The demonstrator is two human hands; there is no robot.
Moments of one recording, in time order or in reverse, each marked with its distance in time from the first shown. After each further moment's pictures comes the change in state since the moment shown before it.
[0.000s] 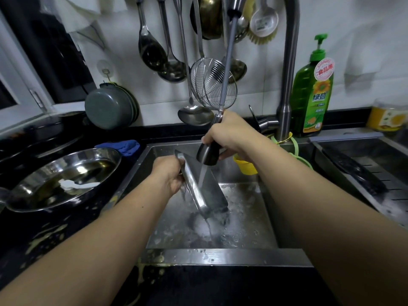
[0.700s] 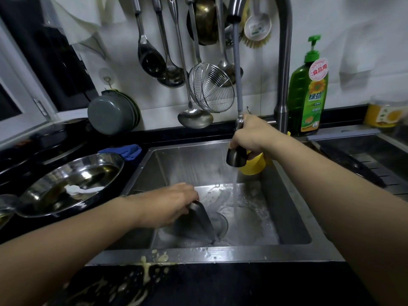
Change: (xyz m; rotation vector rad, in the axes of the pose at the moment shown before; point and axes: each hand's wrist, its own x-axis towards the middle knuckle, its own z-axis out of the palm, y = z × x) left_hand -0.030 -0.001 -0.068 1.674 -0.900 1.032; right_hand -0.005 0.020 -0.045 -0.288 0.073 0.047
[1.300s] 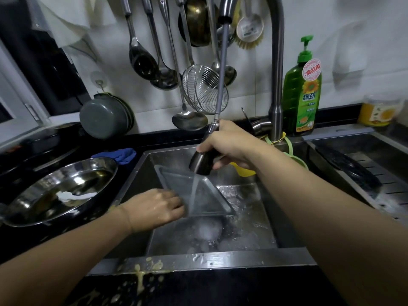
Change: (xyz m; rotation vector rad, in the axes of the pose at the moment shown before) left_hand -0.008 -0.034 0.025 0.602 0.141 0.368; right_hand -0.017 -0.021 0.030 0.454 -0.186 -0.091
